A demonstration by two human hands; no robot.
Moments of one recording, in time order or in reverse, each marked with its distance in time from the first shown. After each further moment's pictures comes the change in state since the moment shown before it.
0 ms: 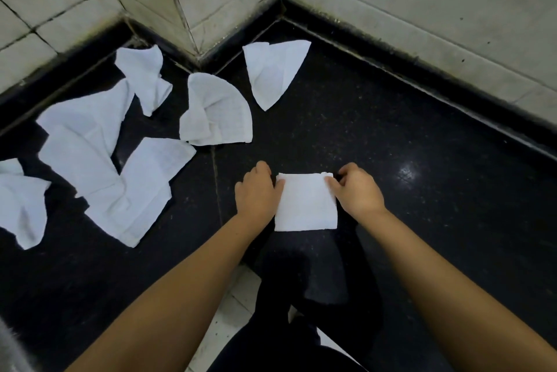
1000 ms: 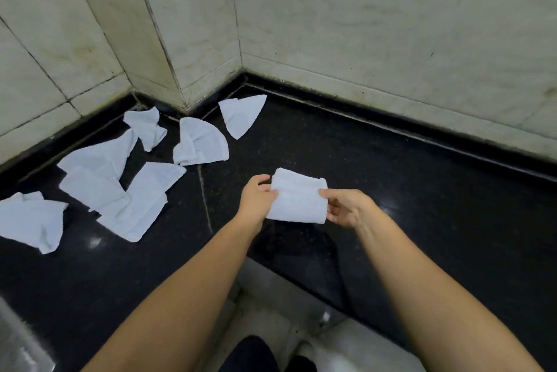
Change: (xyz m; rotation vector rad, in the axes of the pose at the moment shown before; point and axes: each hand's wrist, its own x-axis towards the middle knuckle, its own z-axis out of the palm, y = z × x) left_hand -0.127 0.054 -0.036 -0.836 -0.204 -0.073; right_hand -0.139 0.038 -0.062 1.244 -0.194 0.447
